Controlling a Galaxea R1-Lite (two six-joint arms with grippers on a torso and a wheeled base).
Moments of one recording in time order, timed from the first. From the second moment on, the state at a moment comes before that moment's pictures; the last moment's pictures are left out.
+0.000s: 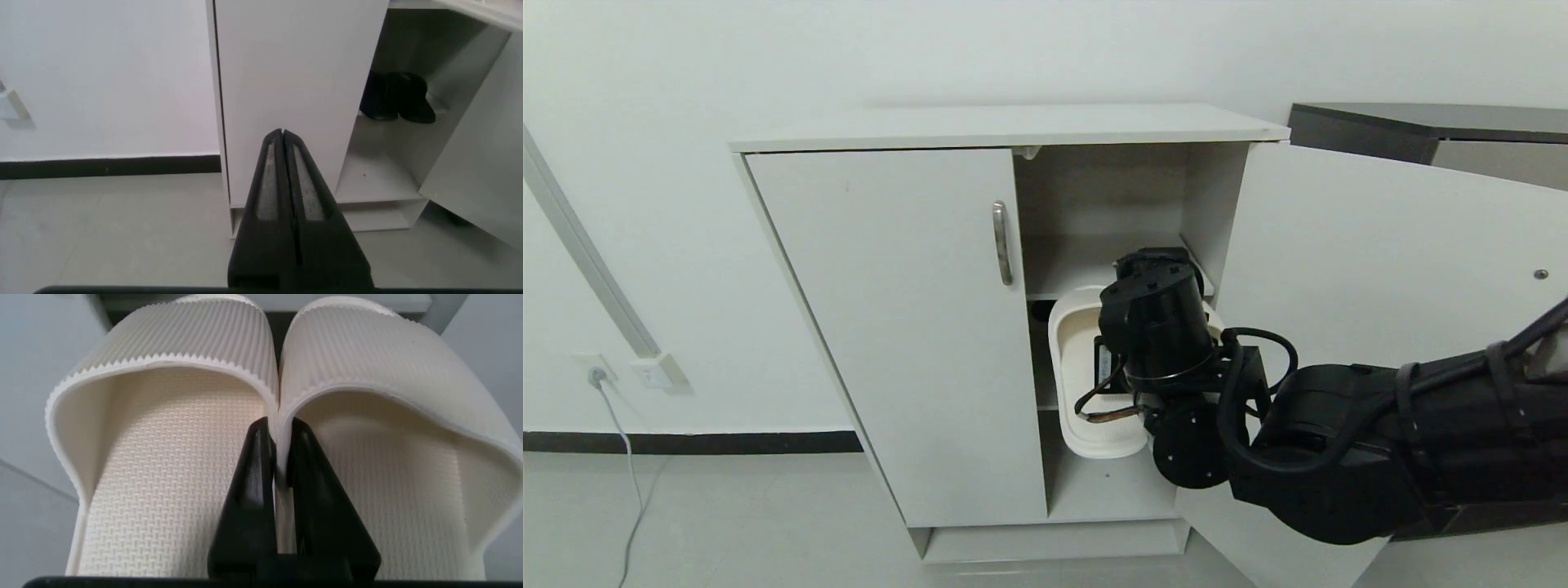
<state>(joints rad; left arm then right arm) 0.00 0.00 0.00 0.00 0.01 -0.01 0.94 1.96 -1.29 -0.34 -0.85 0.33</state>
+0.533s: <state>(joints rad) 0.00 0.00 0.00 0.00 0.01 -0.01 0.93 1.97 -1.30 -0.34 -0.85 0.33</state>
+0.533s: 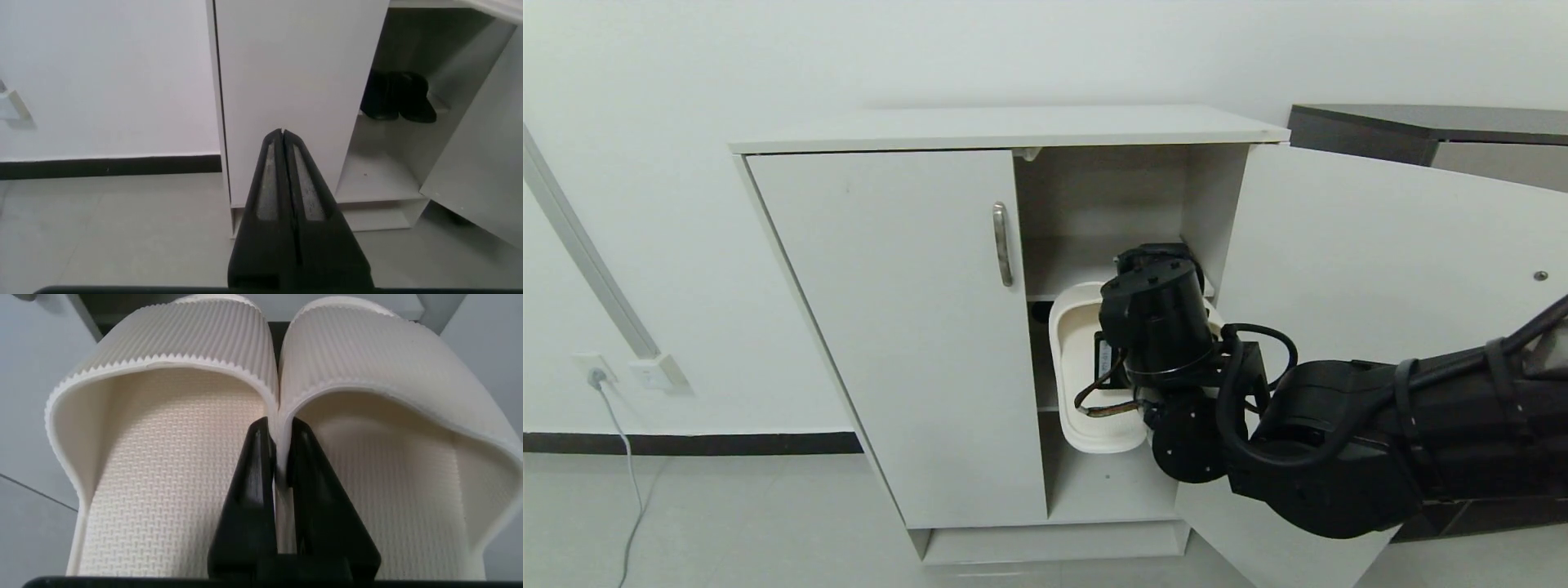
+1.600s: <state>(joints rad) 0.00 0.00 0.00 0.00 0.01 -0.01 0.91 1.98 -1.30 -0.34 -0.84 0.31</state>
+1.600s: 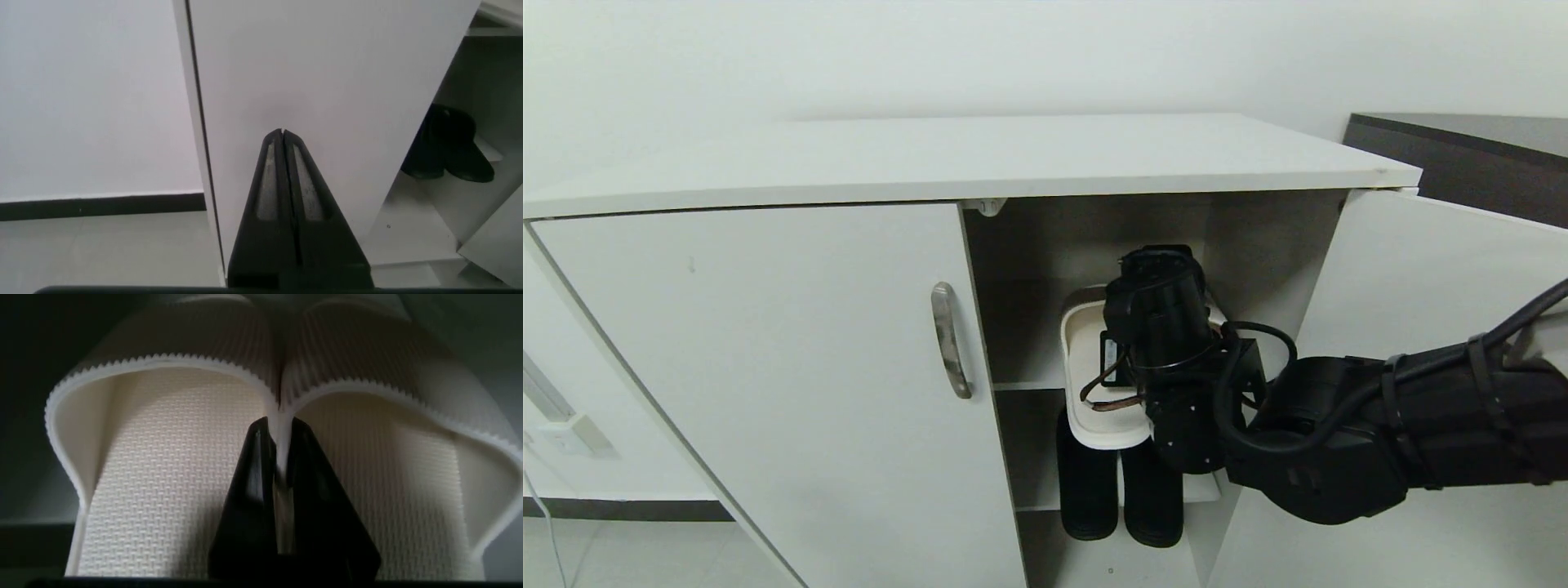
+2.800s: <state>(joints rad) 0.00 0.00 0.00 0.00 0.01 -0.01 0.77 2.14 -1.58 -0.29 -0.68 0.22</state>
